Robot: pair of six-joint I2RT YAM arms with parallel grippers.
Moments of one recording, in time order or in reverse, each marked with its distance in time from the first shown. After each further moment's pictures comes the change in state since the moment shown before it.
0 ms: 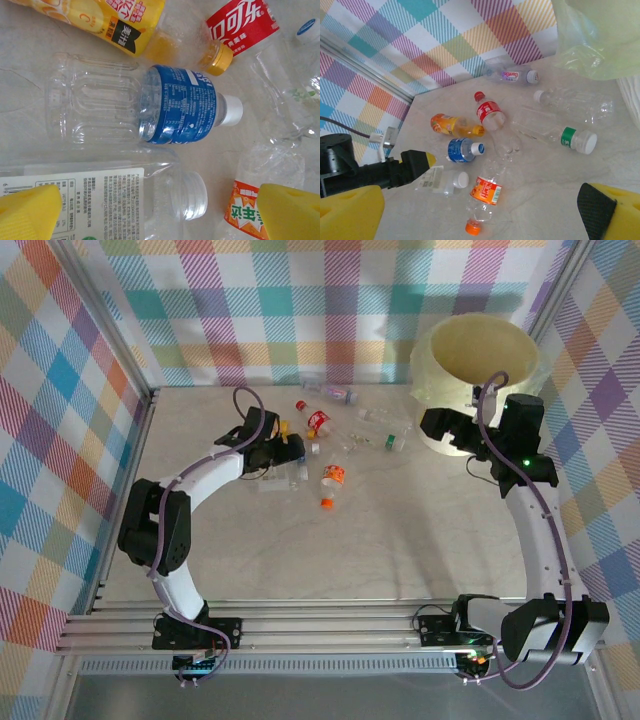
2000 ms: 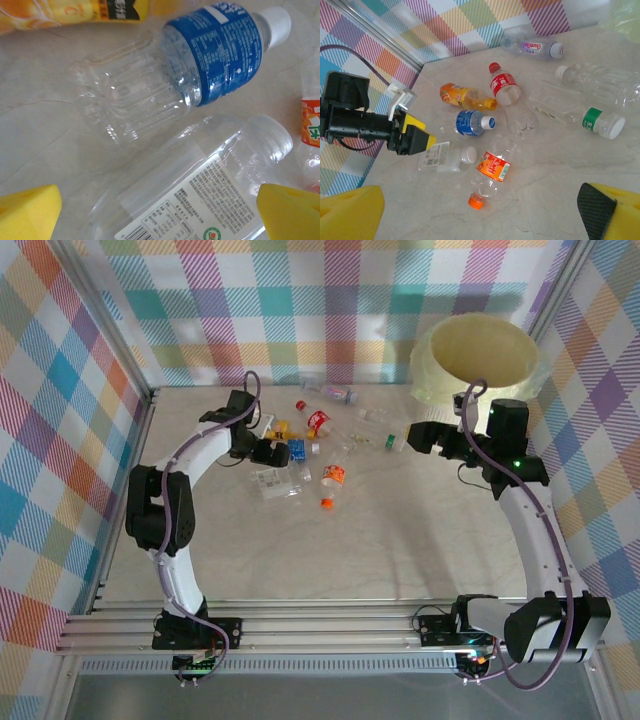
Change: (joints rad) left arm 0.146 0.146 0.254 -0.368 0.196 0.628; right arm 0.065 0.001 -0.031 -0.044 -0.030 -0.104
